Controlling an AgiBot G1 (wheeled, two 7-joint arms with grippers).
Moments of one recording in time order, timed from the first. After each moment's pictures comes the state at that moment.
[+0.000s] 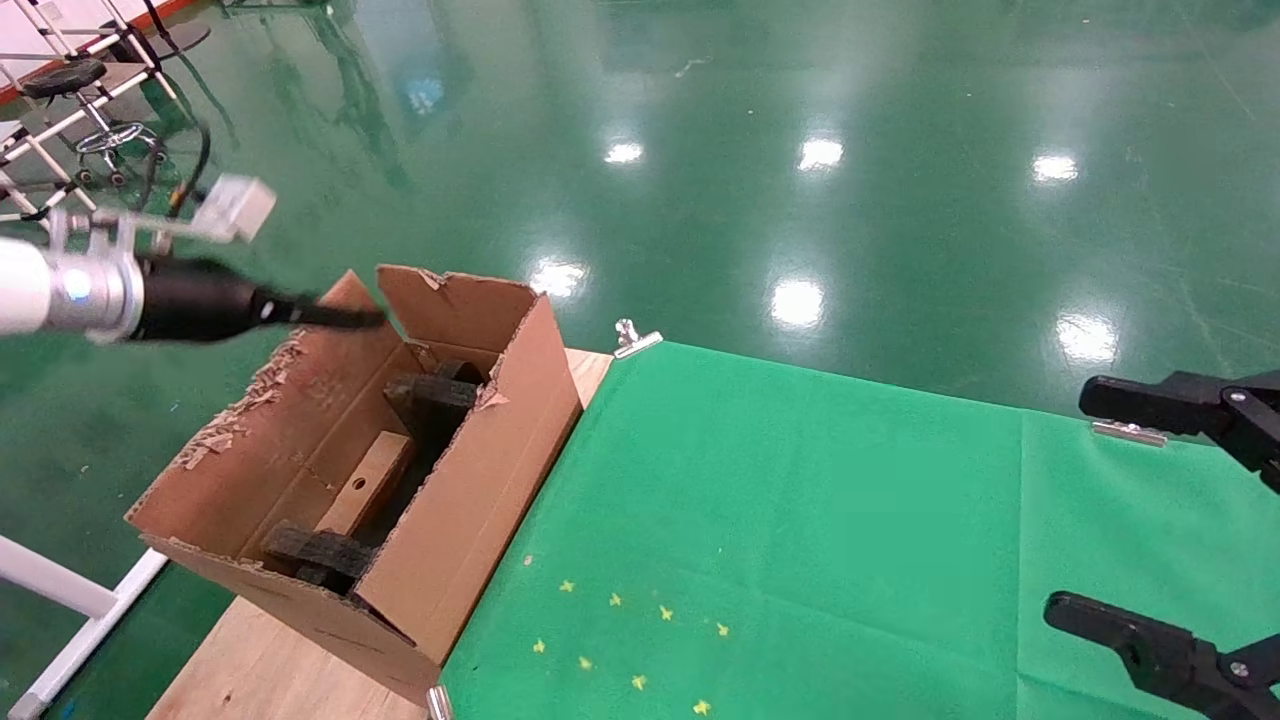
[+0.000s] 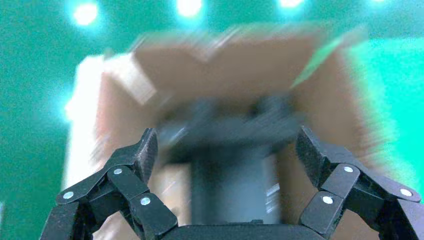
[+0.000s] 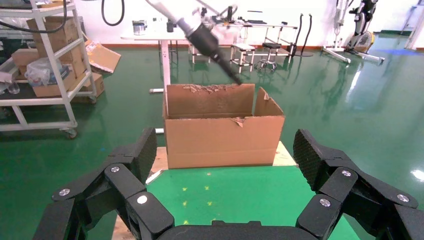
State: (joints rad) left arm -1.86 0.67 1.05 -0.19 1.27 1.14 -0.49; right arm 1.08 -0.57 -0.36 1.24 -0.67 -1.45 0.14
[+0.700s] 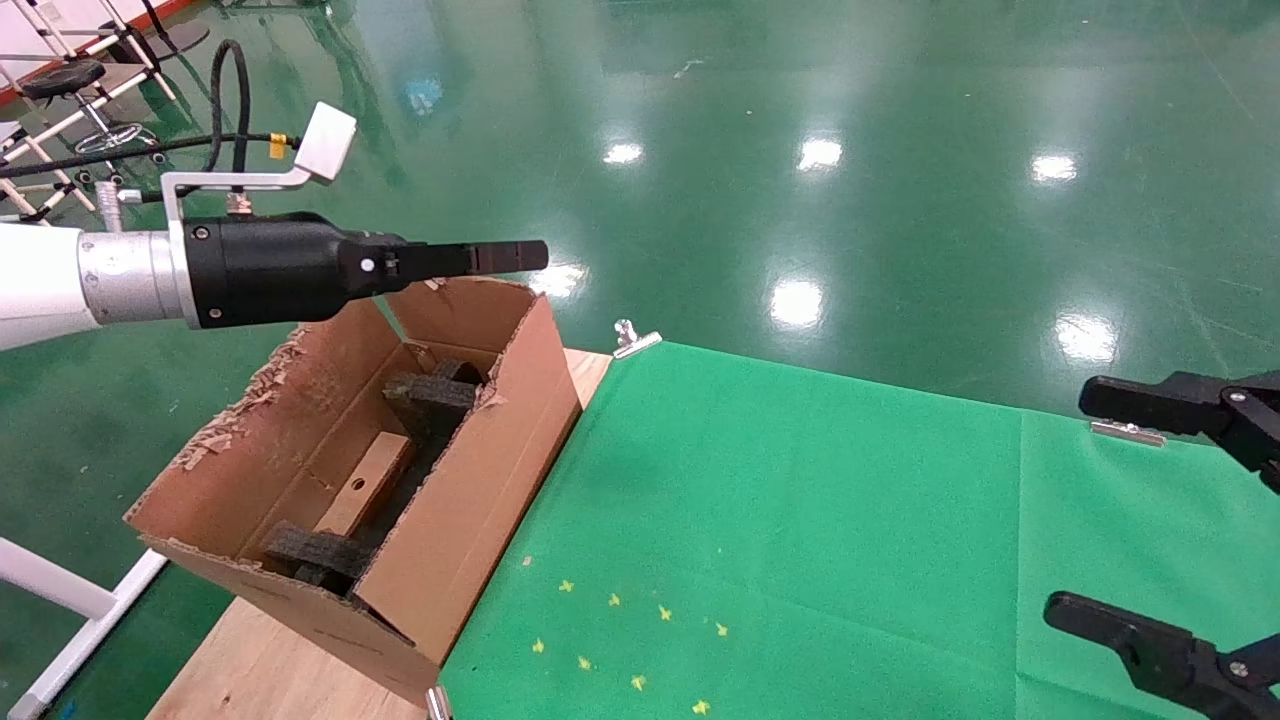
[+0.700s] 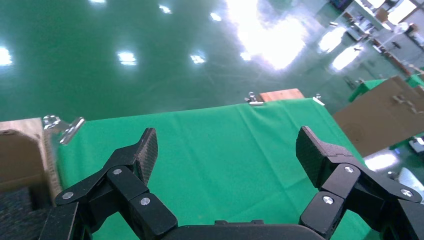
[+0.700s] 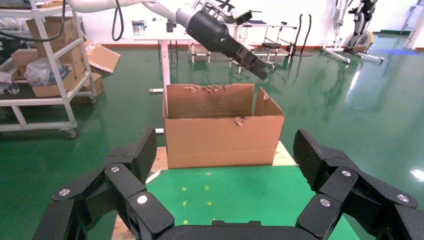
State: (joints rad) left arm -1.75 0.65 0.89 -0.35 0.92 1.46 -0.57; right arm 1.08 -0.57 -0.36 1.24 -0.67 -1.45 0.14
